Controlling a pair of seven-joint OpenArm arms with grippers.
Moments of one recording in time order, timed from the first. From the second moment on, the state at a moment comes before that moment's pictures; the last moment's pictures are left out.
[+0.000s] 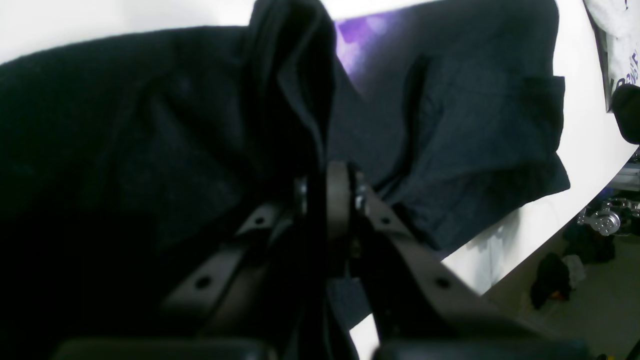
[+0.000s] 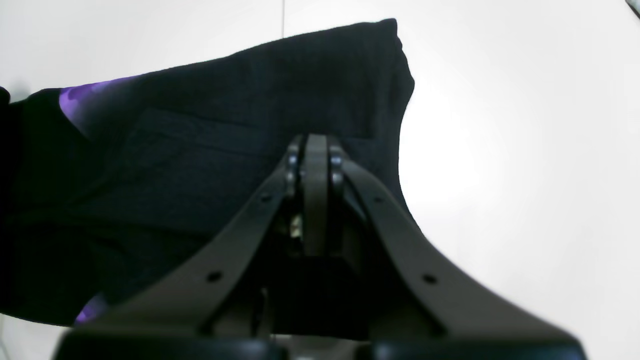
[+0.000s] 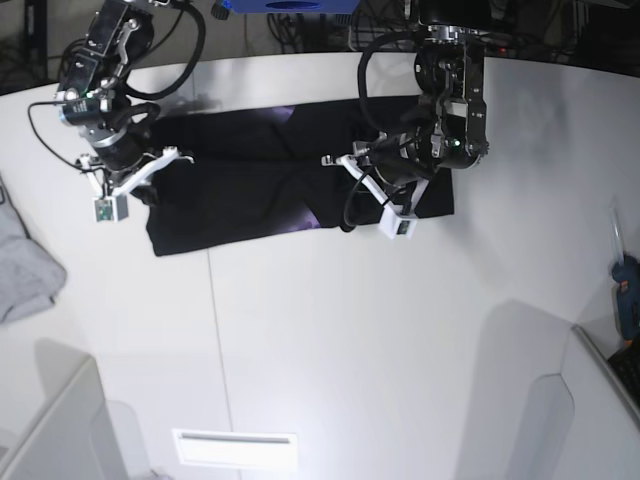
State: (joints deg) left arm 9.3 0.7 0.4 100.3 -30.9 -7.0 64.5; right arm -15.7 -3.4 26.0 110.0 14.1 27.1 -50.3
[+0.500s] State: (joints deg) left arm 9.2 1.4 3.1 100.2 -30.7 -7.0 64.4; right arm -15.7 -3.4 26.0 110.0 14.1 27.1 -50.3
